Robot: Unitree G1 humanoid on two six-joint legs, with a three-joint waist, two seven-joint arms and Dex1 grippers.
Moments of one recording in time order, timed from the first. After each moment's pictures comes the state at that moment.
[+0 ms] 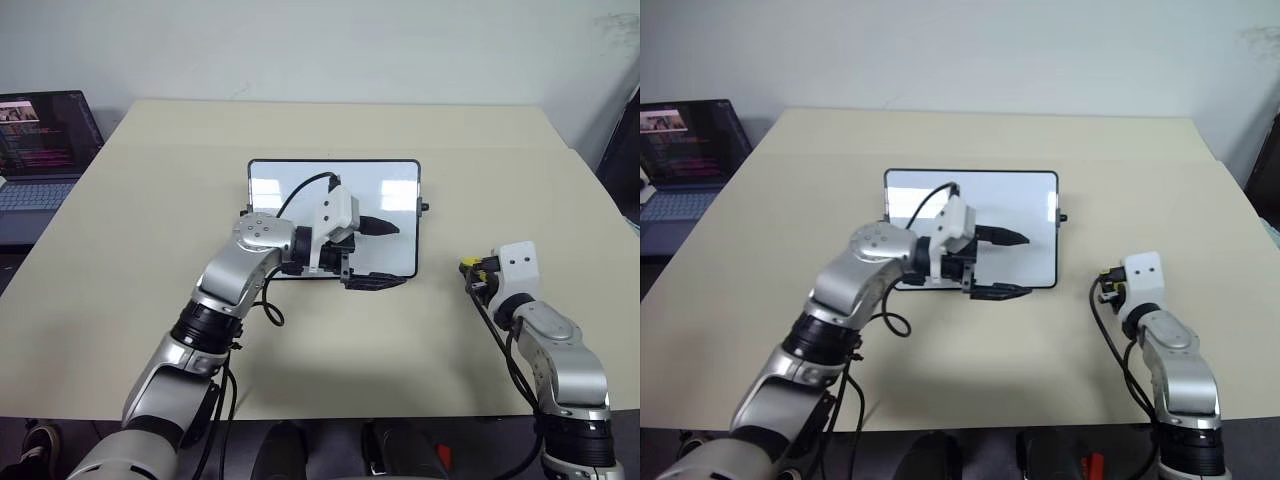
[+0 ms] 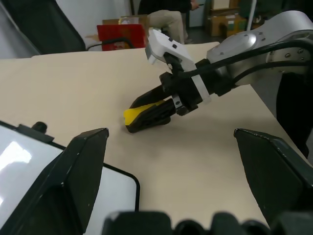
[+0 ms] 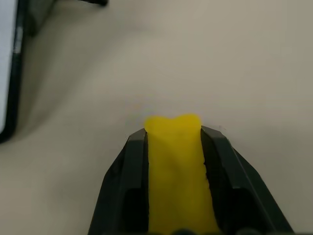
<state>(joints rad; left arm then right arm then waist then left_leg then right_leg) -0.75 0.38 -0.30 0.07 -0.32 0.33 -1.17 -0.17 -0.30 -0.18 -0.28 0.07 0.70 0.27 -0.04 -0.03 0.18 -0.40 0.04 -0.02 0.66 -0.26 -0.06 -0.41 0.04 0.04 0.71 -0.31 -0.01</state>
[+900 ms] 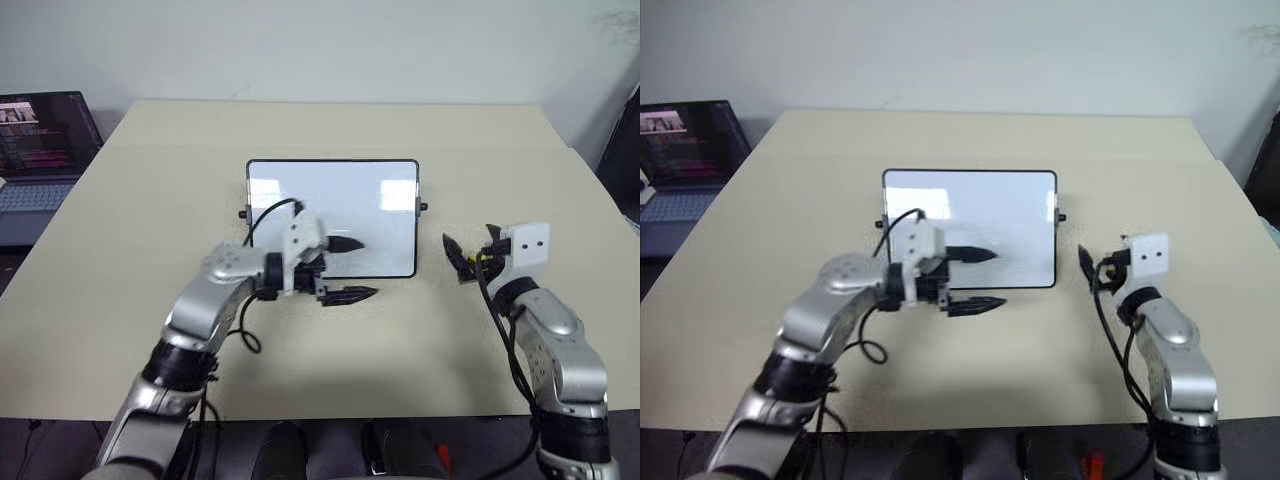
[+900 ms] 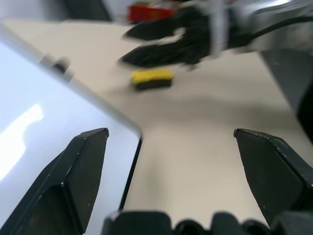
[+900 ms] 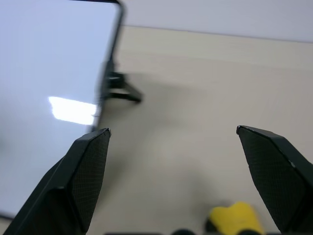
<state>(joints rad) -0.44 0.48 -0.14 -0.18 -0.35 0.48 -1.01 -0.12 -0.29 -0.16 -0.39 0.21 0.48 0.31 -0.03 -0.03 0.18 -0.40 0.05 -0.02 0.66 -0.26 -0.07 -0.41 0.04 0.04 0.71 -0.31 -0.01</state>
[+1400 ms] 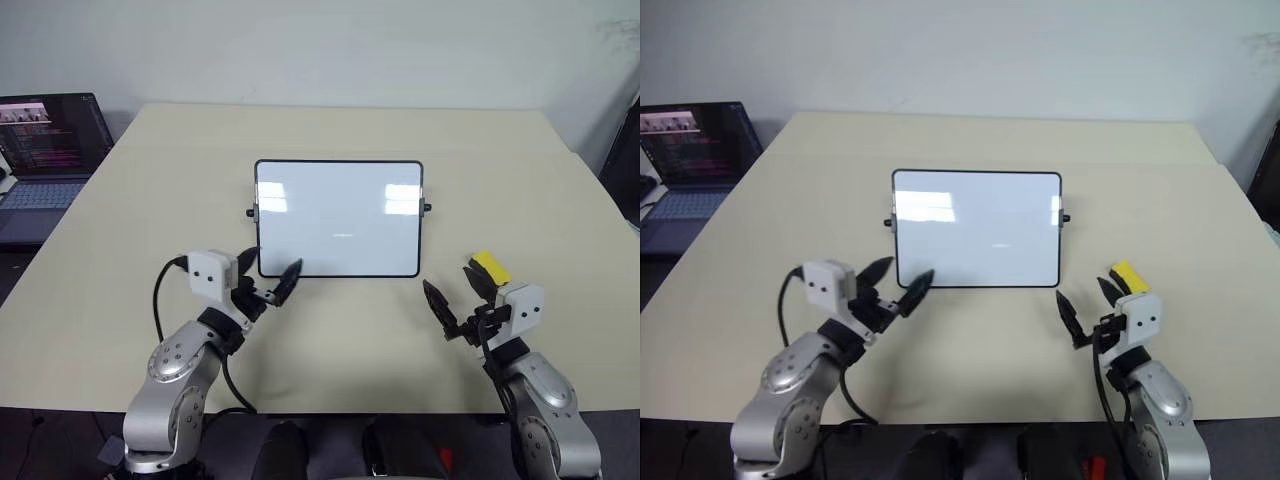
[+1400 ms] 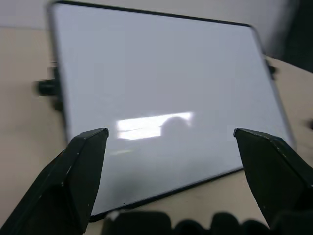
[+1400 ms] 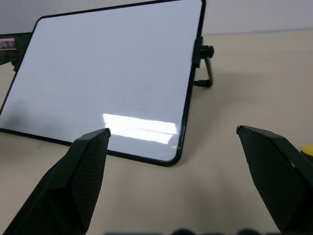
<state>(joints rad) 0.08 0.18 0.19 -0.57 -0.31 0.47 -0.33 0.18 -0.21 -0.08 -0.42 0.30 0.17 0.45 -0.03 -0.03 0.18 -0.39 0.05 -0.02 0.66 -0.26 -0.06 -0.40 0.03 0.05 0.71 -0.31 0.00</state>
